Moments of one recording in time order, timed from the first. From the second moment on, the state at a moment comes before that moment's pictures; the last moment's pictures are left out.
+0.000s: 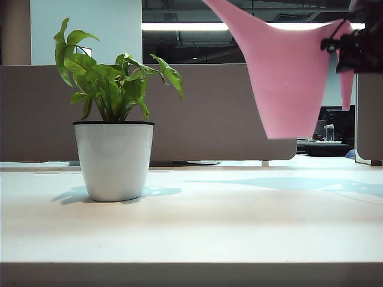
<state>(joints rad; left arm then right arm) -0.02 0.00 0.00 -0.12 0.05 -0.04 -0.04 1.53 0.97 0.47 0.00 0.13</state>
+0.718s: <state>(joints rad) -0.02 0.00 0.00 -0.15 0.05 -0.04 -0.05 1.65 0.75 0.72 -0.06 0.18</state>
